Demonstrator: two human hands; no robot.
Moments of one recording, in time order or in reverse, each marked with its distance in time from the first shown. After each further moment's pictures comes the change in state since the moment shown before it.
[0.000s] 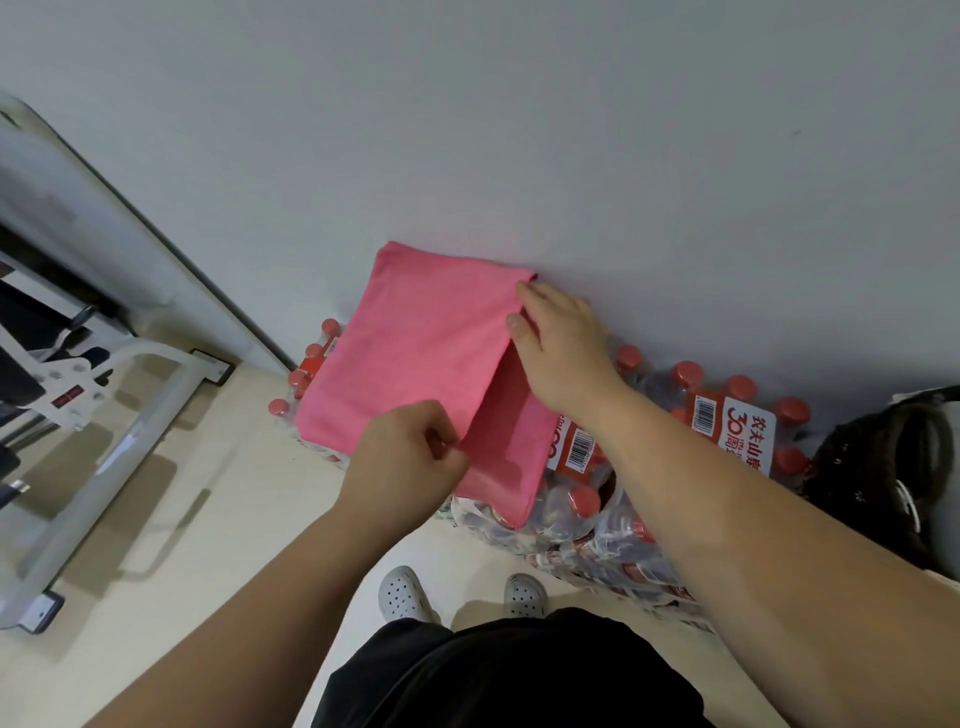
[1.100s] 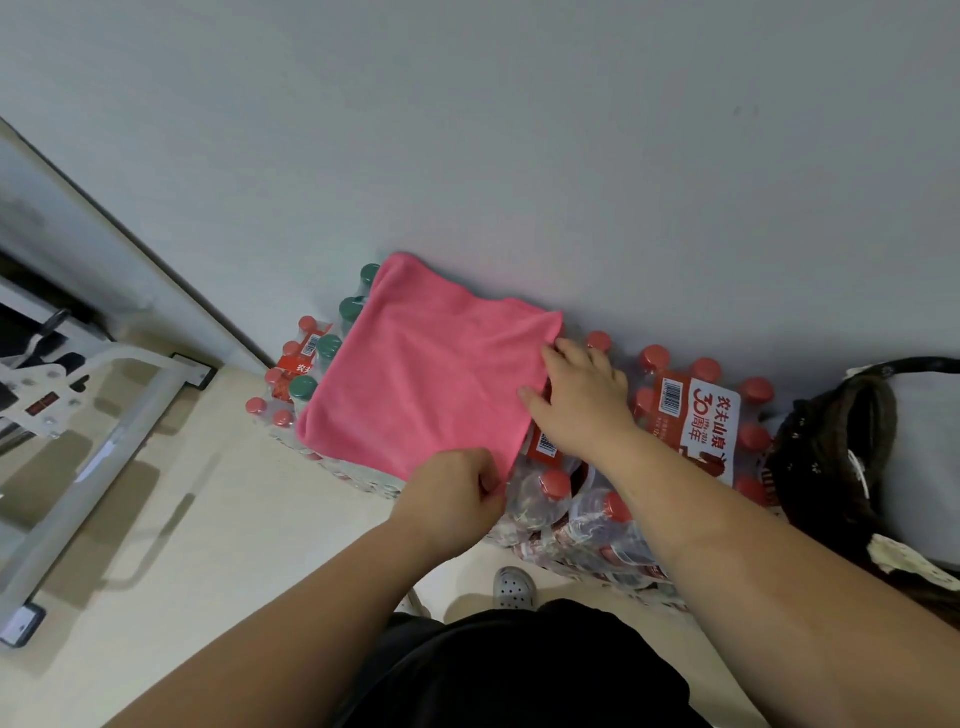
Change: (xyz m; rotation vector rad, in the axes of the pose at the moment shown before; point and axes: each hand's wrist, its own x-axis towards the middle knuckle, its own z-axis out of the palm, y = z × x) left_hand -0.017 0.004 0.077 0.154 -0.363 0.055; right_hand -0.054 0.055 0.004 -0.295 -0.257 0.189
